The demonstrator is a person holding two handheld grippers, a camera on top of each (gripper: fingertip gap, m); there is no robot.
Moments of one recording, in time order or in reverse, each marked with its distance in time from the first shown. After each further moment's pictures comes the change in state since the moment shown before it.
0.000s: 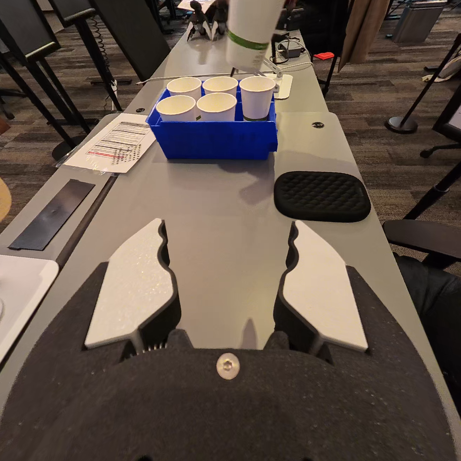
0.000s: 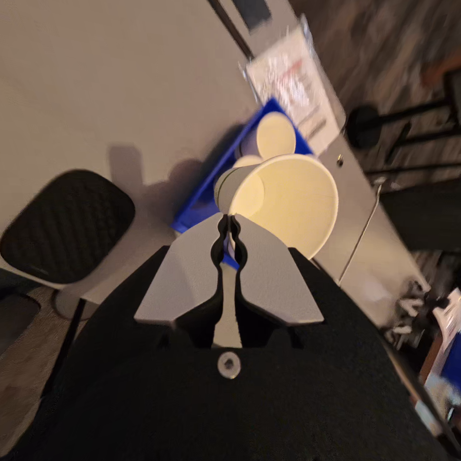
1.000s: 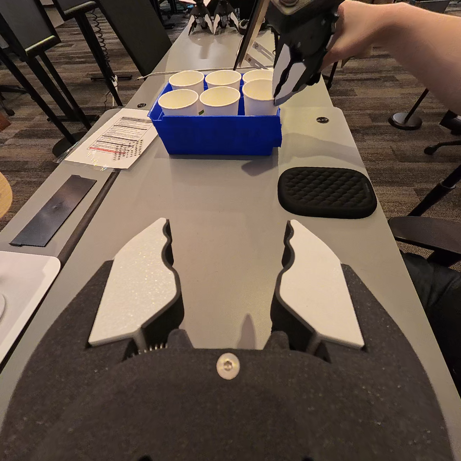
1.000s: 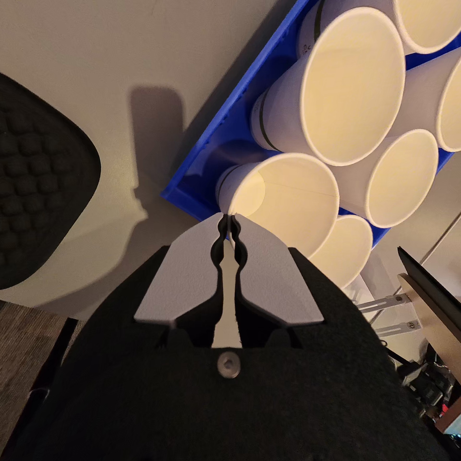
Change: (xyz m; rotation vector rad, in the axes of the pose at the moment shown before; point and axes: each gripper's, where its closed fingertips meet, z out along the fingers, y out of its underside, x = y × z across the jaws) left arm -0.006 0.006 0.002 -0.014 -0.005 0.001; right arm -0.043 0.108 0.139 -0.195 -0.133 0.016
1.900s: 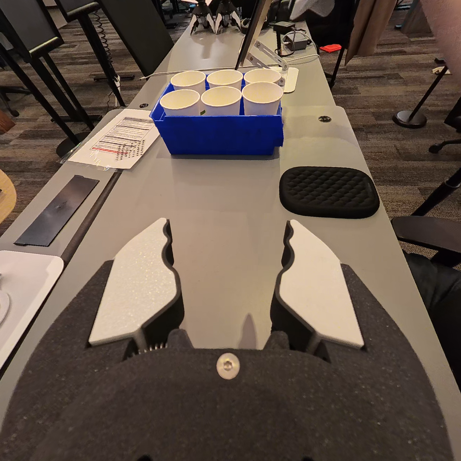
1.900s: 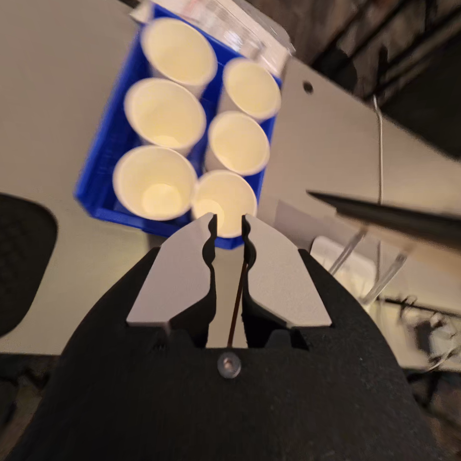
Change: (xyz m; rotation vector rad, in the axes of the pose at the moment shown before) left arm 0.000 -0.001 0.001 -0.003 -0.010 0.006; right arm 0.098 0.052 -0.098 0.317 0.201 0.410
